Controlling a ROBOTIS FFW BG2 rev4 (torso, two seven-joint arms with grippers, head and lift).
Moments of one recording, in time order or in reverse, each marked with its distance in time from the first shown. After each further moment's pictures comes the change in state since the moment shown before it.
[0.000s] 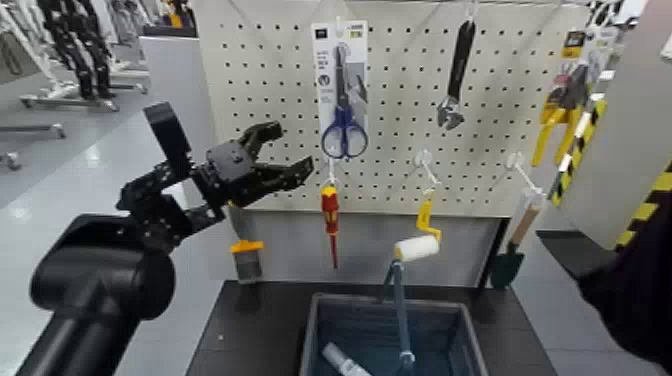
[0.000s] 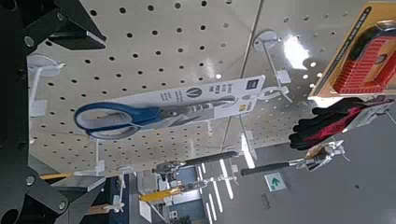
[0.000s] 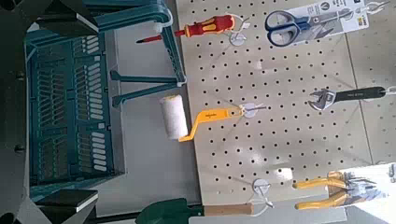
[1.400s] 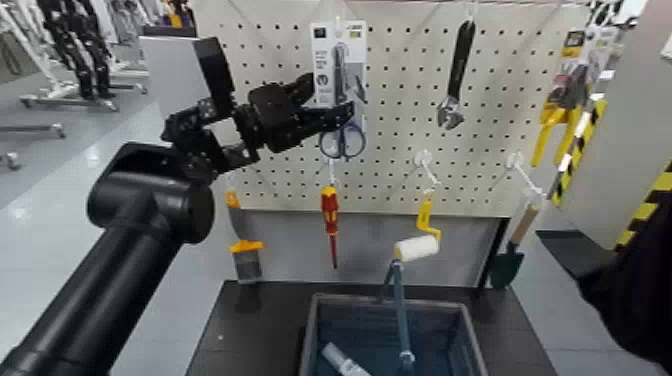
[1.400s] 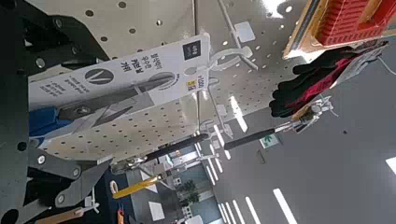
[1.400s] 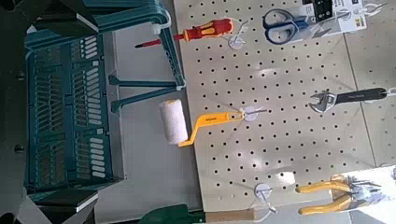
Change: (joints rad) left arm -0.295 -0.040 -0.146 0.271 -0.011 -0.139 -0.081; right arm -0.014 -0.006 0.004 0.010 -0.025 0.000 0.029
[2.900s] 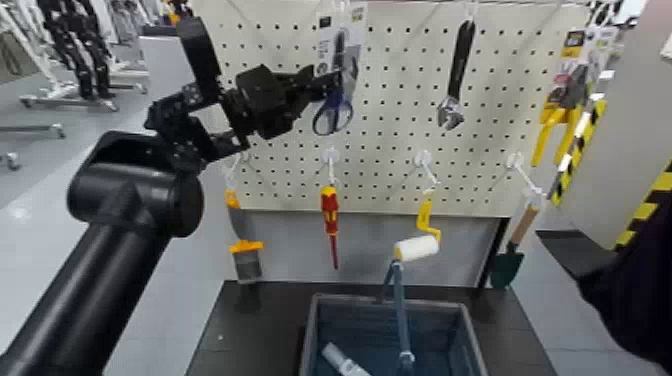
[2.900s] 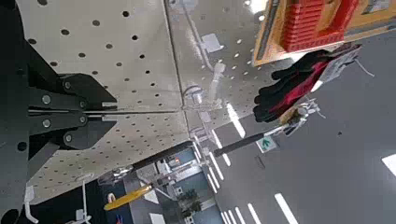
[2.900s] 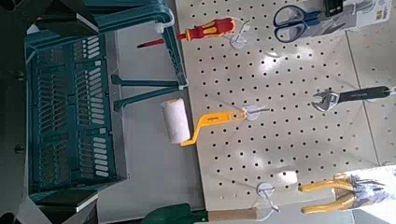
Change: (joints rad) left arm 0.031 0.004 0.059 -0.124 -0.037 0.049 0.024; right arm 0.000 -0.001 0.001 0.004 -0.006 0.001 0.000
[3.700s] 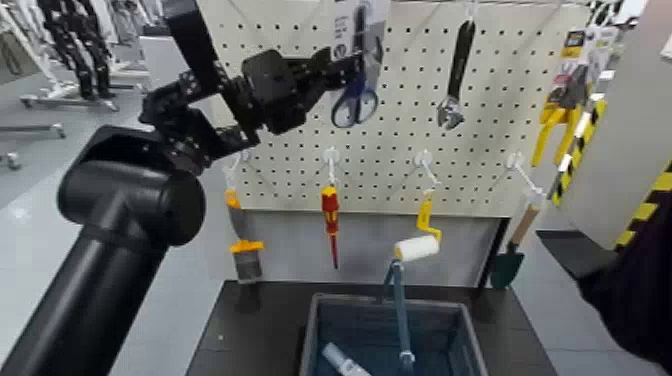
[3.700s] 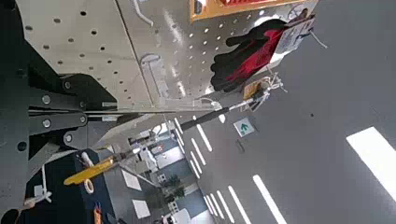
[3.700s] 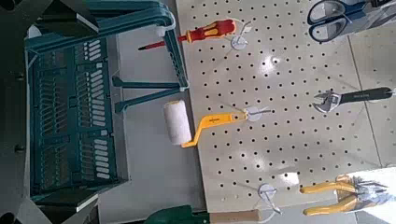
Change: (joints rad) left arm 0.076 0.001 -0.015 -0.223 0.067 0.104 0.000; right arm 0.000 0.002 0.005 -0.001 0.000 0.006 -0.001
